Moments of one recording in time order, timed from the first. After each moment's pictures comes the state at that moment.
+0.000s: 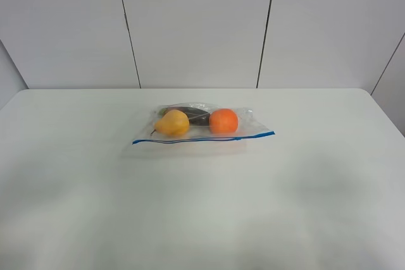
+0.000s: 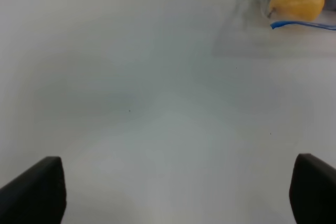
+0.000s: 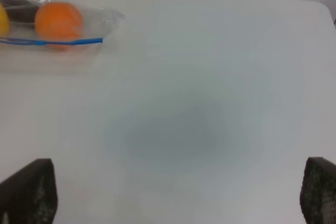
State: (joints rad) left arm 0.05 -0.01 -0.50 -0.05 1.07 0.00; right arm 0.04 0.00 -0.49 0.01 1.03 -0.05
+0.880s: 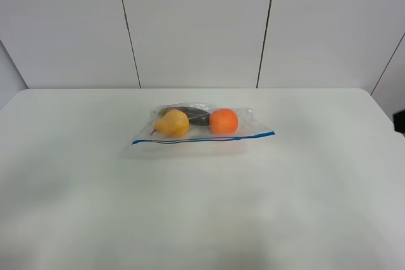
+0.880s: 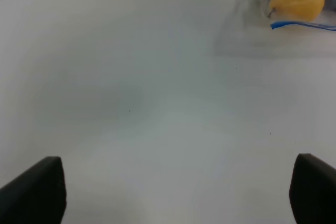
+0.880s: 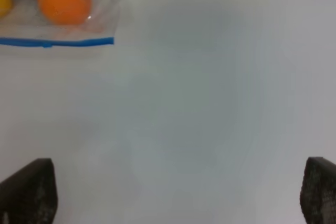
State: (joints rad) left arm 0.05 -0.01 -0.50 -0.05 1.07 0.00; right arm 0.04 0.83 -0.93 0.08 1.01 -0.04
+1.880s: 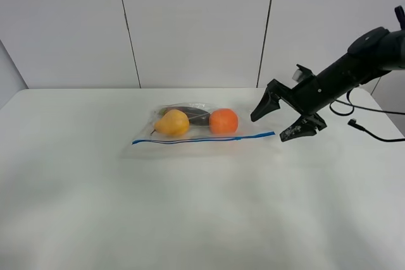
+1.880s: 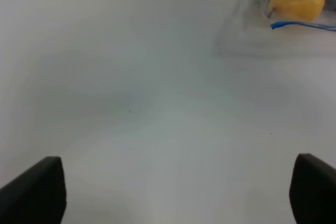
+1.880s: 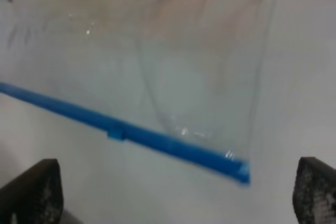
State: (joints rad) left arm 0.05 -0.01 -0.50 -0.05 1.07 0.00; right arm -0.03 2.04 -1.38 0.82 1.09 -0.36
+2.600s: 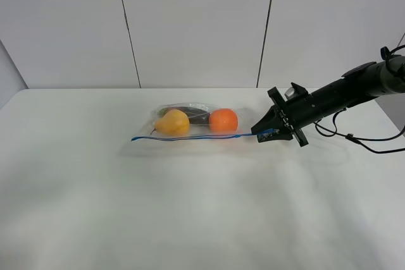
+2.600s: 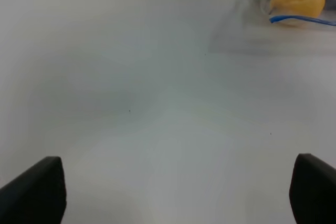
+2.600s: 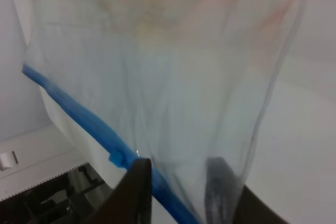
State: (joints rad) left arm 0.05 -0.01 -0.50 -0.05 1.07 0.00; right arm -0.06 2.19 -1.38 1.04 1.19 -0.53
